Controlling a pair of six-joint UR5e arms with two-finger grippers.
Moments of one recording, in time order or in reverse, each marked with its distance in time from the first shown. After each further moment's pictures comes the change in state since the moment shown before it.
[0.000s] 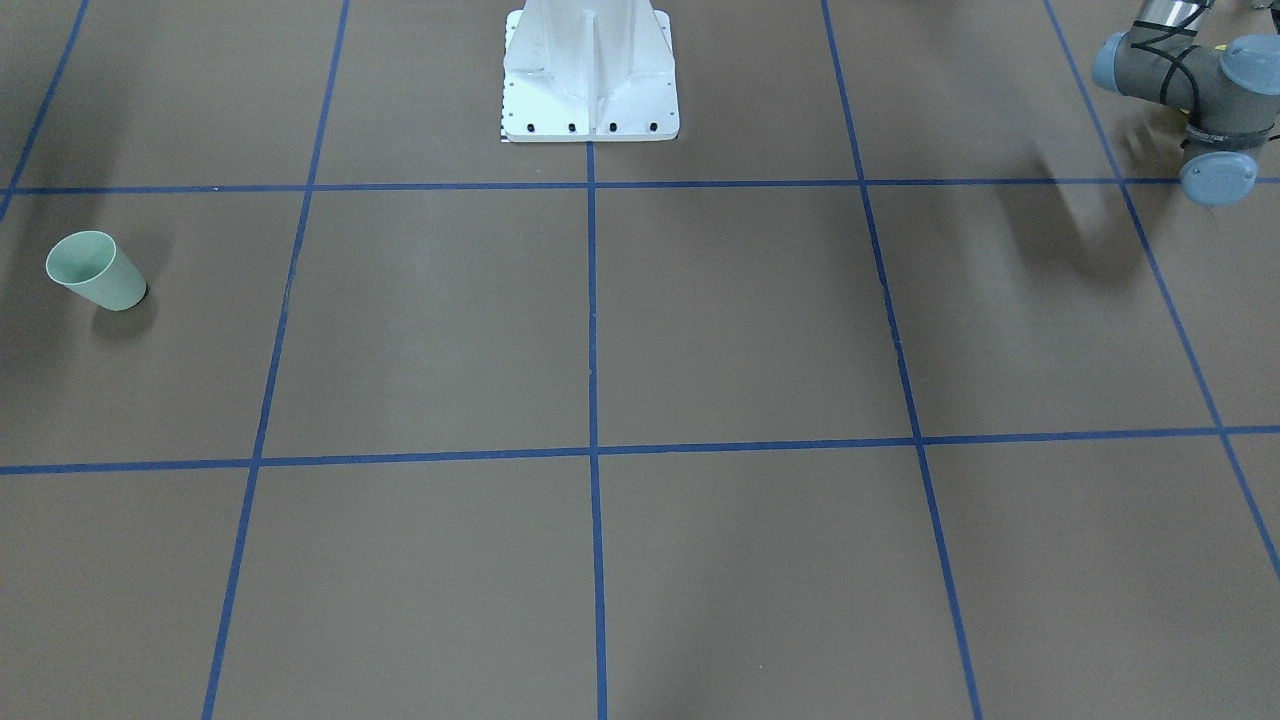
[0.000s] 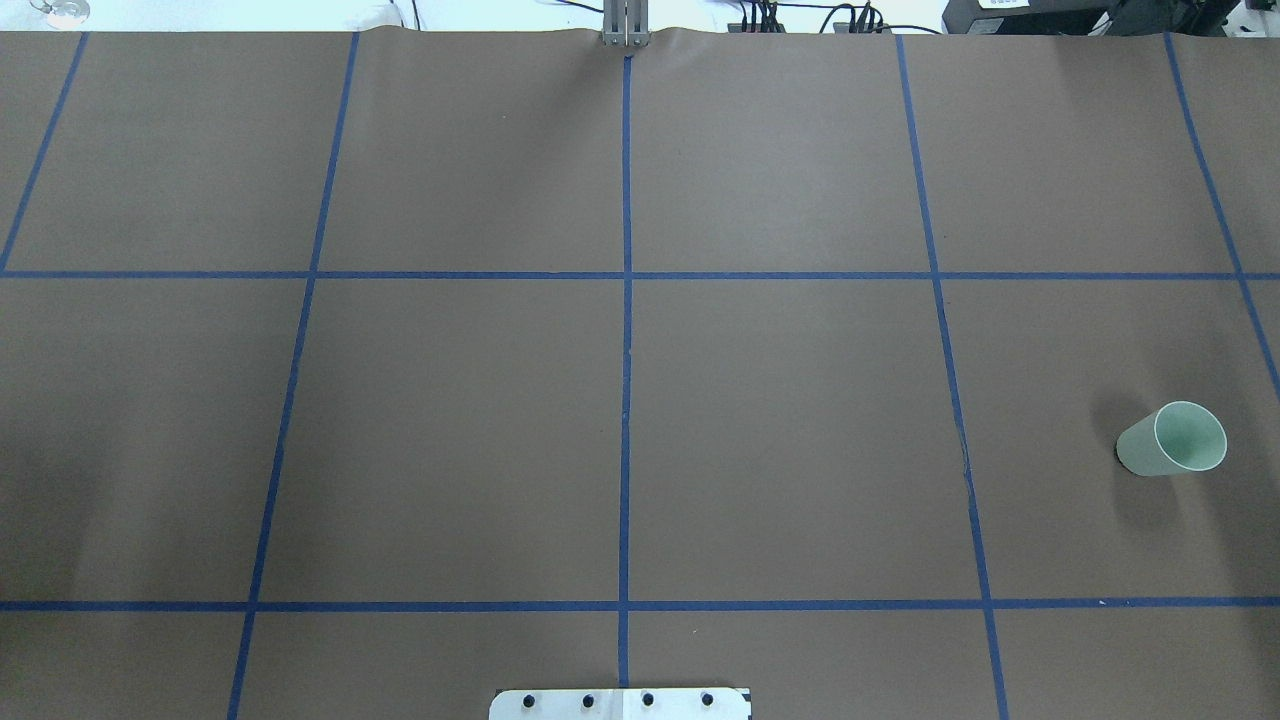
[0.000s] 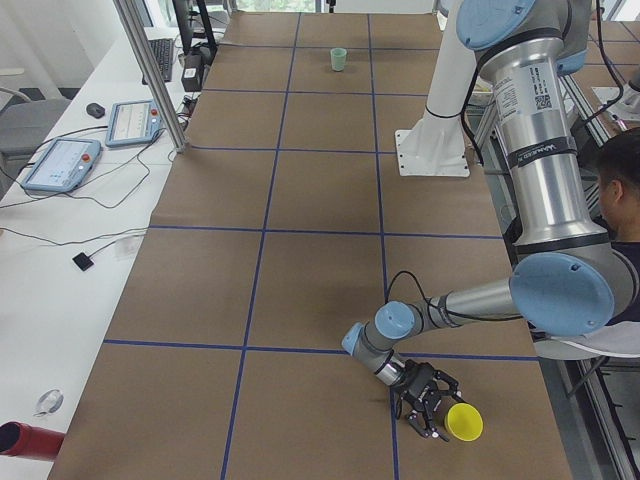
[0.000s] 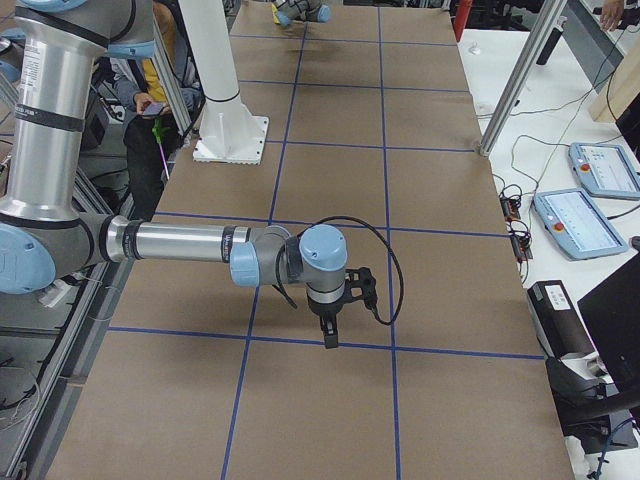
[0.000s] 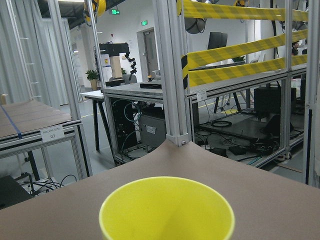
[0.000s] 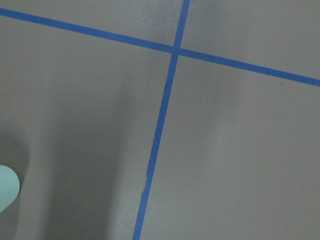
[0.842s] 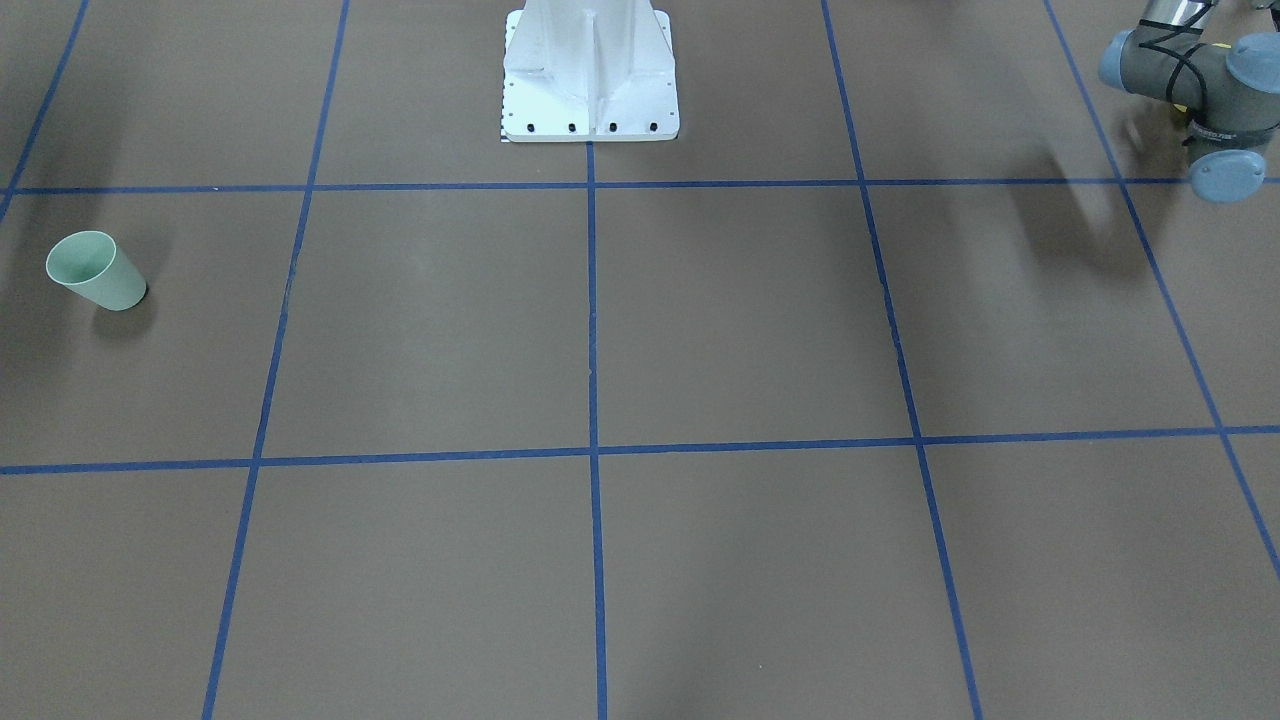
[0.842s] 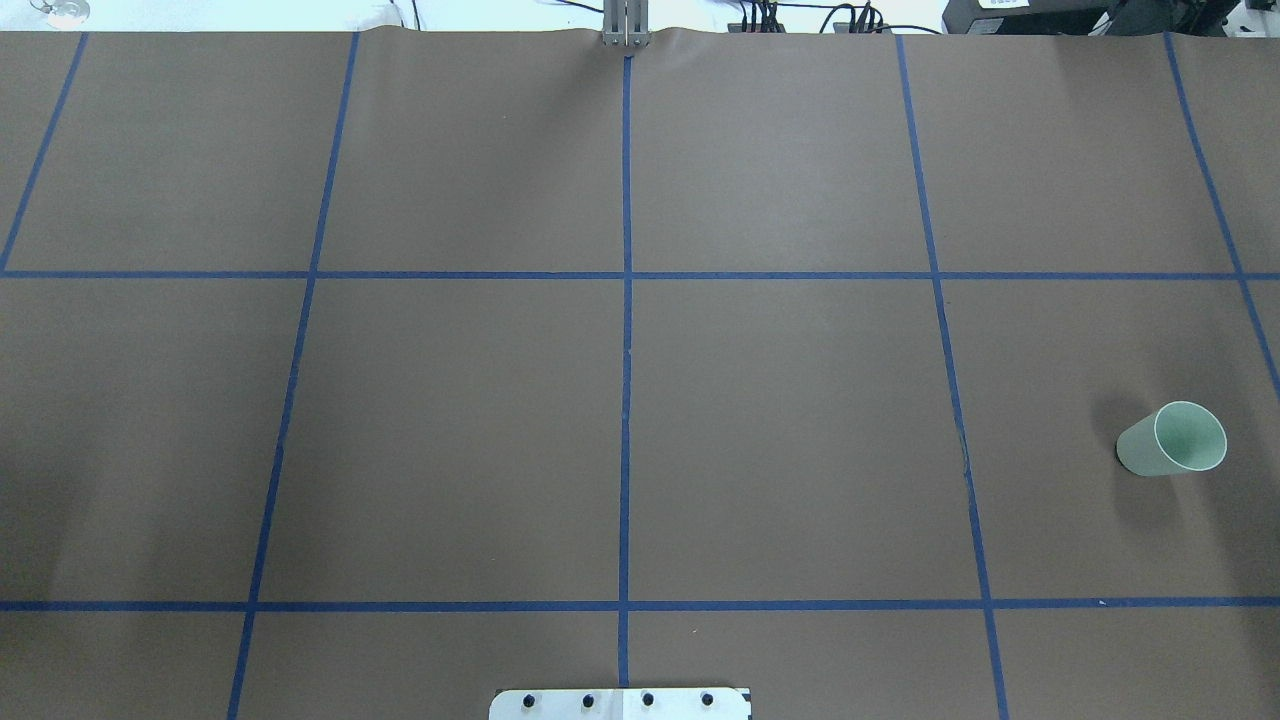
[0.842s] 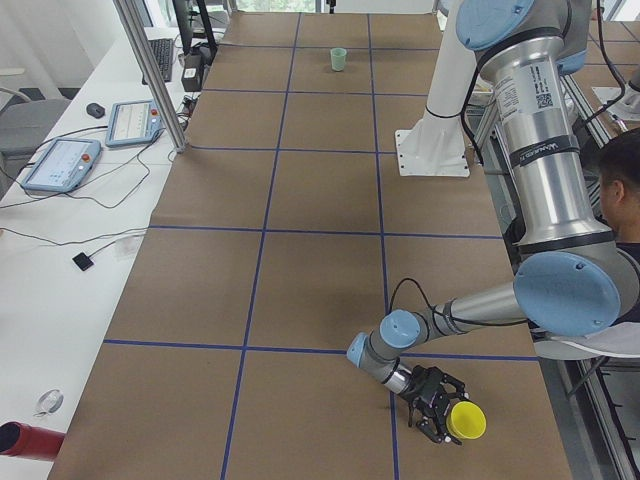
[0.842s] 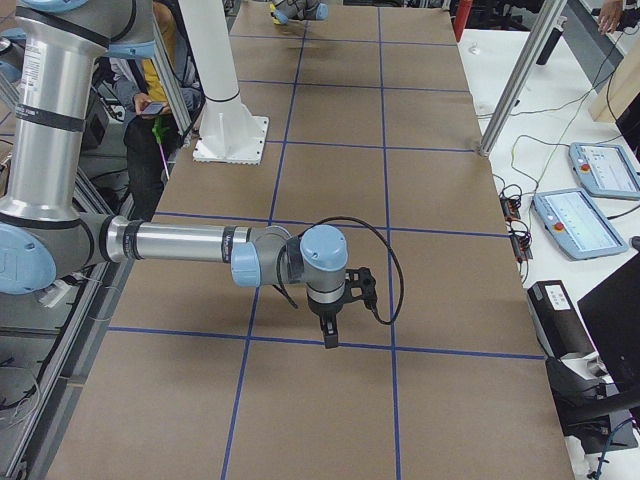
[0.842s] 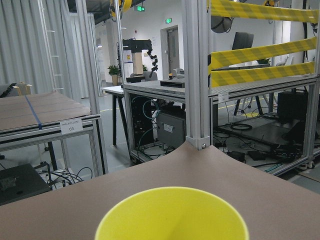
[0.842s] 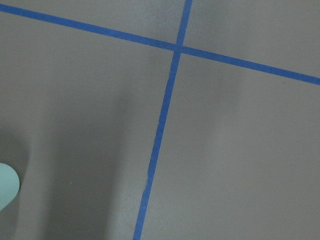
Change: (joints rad) left arm 0.008 0.002 0.031 -0.018 -0.069 -0.020; right arm -0.003 0.000 -0.003 0.001 0.000 -0.001
